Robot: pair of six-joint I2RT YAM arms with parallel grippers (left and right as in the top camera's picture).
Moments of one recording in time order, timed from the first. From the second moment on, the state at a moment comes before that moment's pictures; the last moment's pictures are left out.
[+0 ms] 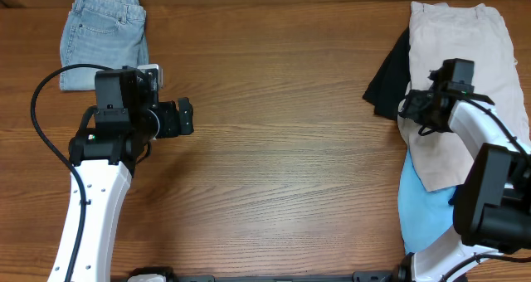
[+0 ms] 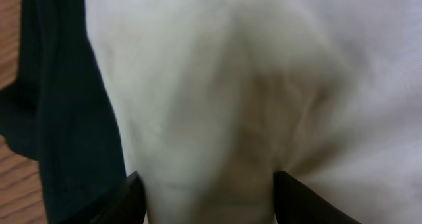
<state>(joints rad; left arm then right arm) 0.02 1.30 1.09 -0.71 0.16 -0.10 -0.21 1.86 1.16 -0.48 -0.03 0.20</state>
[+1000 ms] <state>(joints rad) 0.02 1.30 1.09 -0.71 0.16 -0.10 0.10 1.77 1.50 -1.09 -0.06 0.21</state>
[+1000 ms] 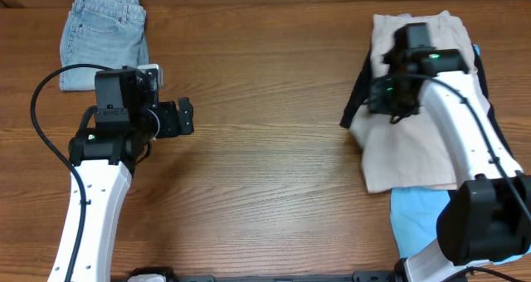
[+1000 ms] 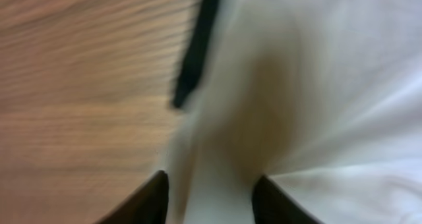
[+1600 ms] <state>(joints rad) 0.02 1.30 1.09 -0.71 0.16 -0.10 -0.14 1.77 1.50 -1.04 -0.06 0.25</state>
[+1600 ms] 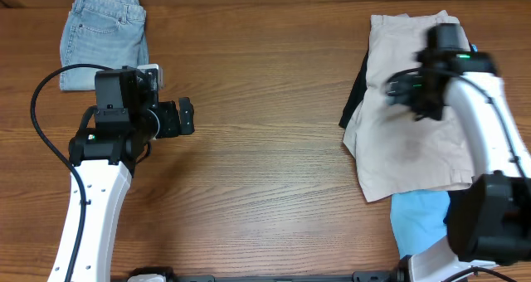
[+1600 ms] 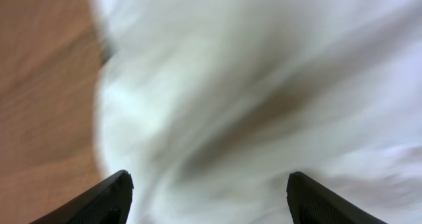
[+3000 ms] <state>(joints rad) 0.07 1.37 1.21 -0.74 0.15 -0.10 -0.31 1.77 1.62 -0.99 -0.41 0.15</state>
